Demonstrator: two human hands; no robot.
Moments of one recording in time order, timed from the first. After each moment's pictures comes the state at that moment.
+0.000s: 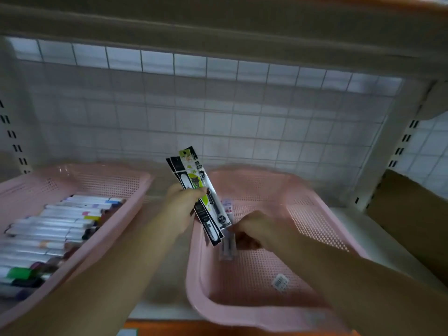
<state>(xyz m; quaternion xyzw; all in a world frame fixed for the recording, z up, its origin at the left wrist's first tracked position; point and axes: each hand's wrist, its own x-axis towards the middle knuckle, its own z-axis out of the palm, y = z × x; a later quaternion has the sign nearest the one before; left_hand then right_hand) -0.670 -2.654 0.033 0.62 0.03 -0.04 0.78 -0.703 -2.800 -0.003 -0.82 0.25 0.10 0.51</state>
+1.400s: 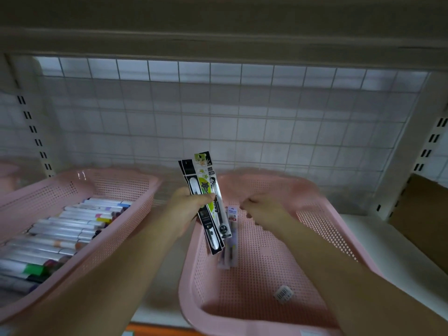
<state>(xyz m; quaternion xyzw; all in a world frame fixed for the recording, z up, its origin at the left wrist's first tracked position) -0.665 -2.652 0.024 0.71 -0.03 -0.04 0.70 -0.703 -2.818 0.033 -0.91 0.06 -0.01 0.42</state>
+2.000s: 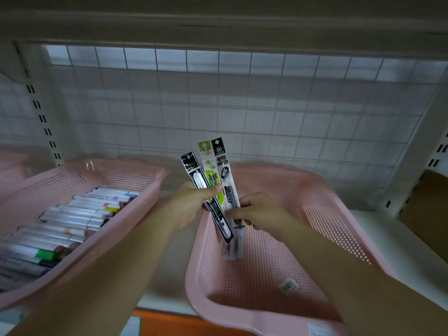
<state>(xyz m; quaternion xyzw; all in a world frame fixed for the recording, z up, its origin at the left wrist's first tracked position) -0.669 -2.649 0.027 0.67 -0.03 -0.09 0.73 -0.706 -2.803 0.023 -0.86 0.00 0.03 0.50</state>
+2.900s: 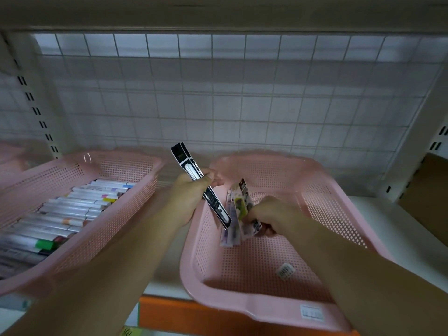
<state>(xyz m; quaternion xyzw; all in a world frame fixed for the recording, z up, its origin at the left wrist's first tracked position) -0.682 -2.660 0.019 0.66 -0.10 0.01 0.75 -0.708 -2.818 0.009 -0.85 0.20 0.14 0.47</state>
